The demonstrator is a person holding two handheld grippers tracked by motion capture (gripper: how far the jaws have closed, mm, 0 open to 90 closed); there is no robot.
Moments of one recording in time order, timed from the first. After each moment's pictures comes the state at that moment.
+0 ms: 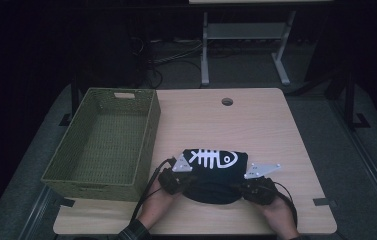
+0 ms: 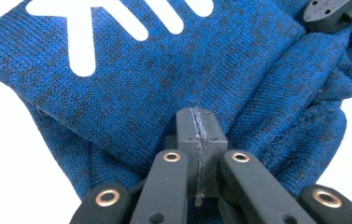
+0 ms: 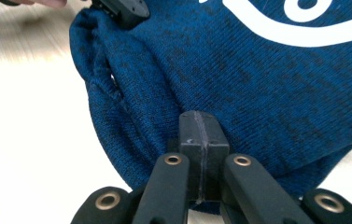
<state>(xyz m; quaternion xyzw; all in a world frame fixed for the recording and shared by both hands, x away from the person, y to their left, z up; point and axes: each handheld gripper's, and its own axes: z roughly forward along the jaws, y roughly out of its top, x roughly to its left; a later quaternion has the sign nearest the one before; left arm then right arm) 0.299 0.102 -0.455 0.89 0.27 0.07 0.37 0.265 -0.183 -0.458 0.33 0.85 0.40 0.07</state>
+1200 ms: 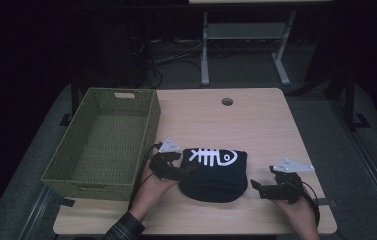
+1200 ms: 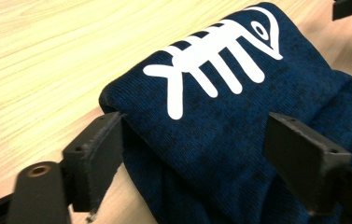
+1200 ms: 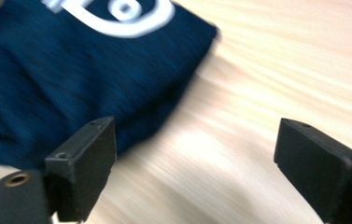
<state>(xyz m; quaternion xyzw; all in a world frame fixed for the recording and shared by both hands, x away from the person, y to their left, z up) 0.327 0.121 -0.428 0.84 0.35 0.09 0.41 0.264 -0.247 -0.456 0.45 0.78 0.39 0.18</state>
